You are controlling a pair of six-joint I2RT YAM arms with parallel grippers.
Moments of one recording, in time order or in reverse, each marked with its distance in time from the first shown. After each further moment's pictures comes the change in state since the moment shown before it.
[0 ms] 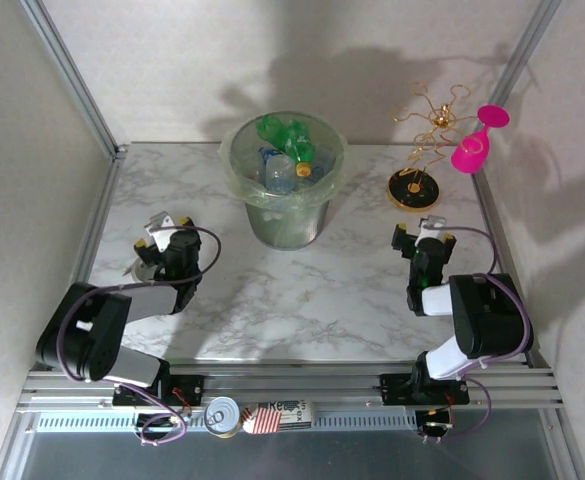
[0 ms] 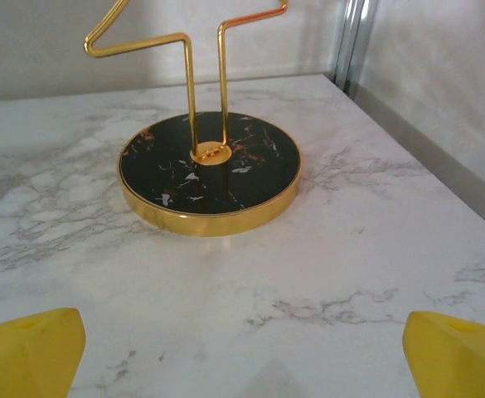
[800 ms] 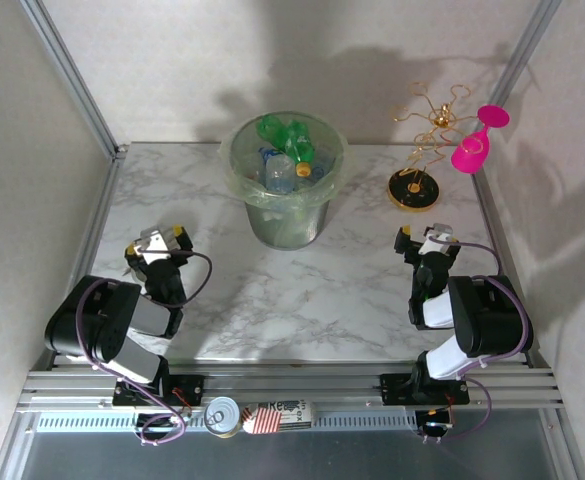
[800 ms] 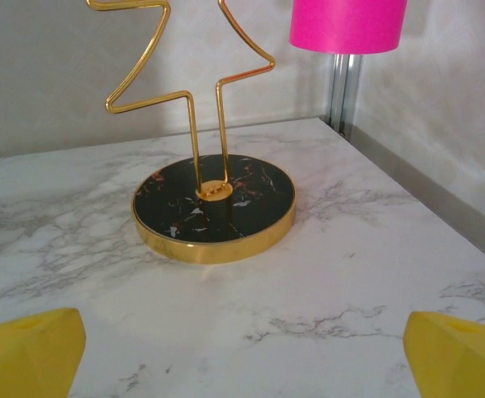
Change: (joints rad) left arm 0.121 0.079 -0.261 0.645 0.283 0.179; right arm -0.012 0.011 -0.092 0.227 -0.022 0.008
